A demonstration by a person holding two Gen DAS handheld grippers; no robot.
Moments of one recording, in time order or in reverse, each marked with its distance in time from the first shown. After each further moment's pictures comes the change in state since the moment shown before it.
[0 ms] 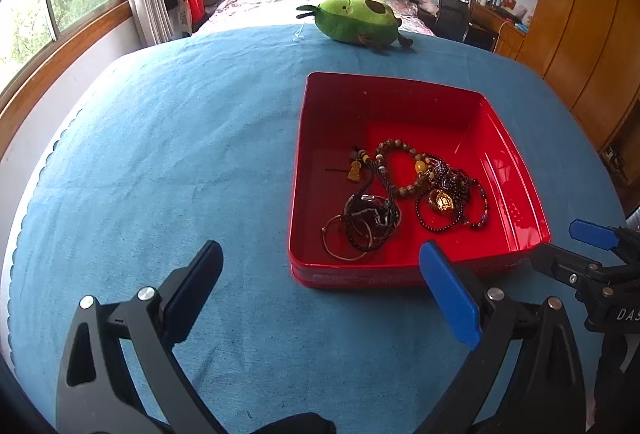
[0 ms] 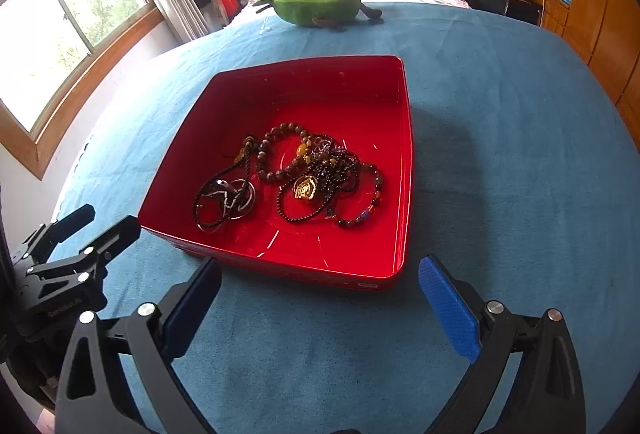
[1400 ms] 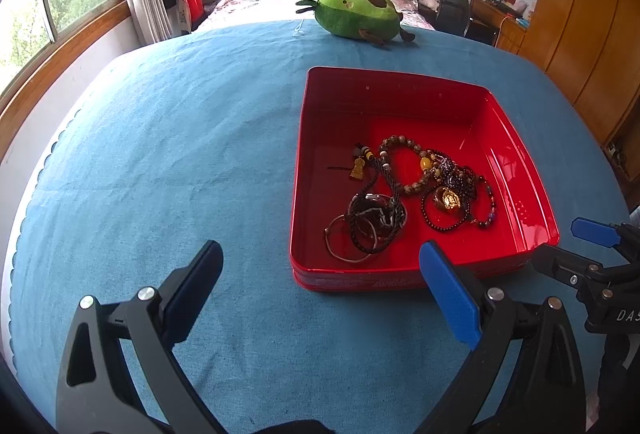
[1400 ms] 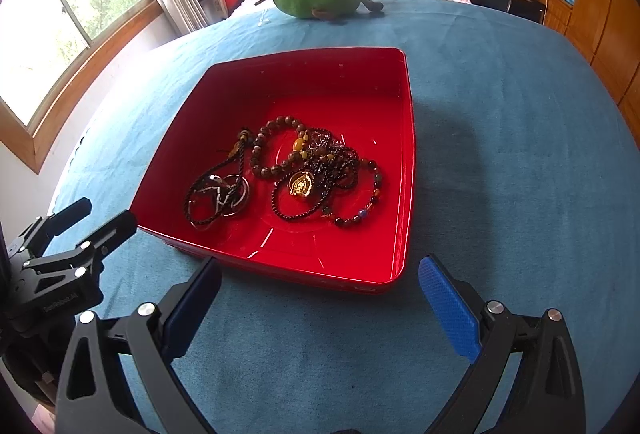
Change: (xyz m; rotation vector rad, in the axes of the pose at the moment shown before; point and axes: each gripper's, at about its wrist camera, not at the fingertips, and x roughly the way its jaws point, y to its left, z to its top) left arm 0.005 0.001 0.002 0.011 0.012 0.009; right arm 0.009 -0.003 0.002 -0.007 0.016 -0.009
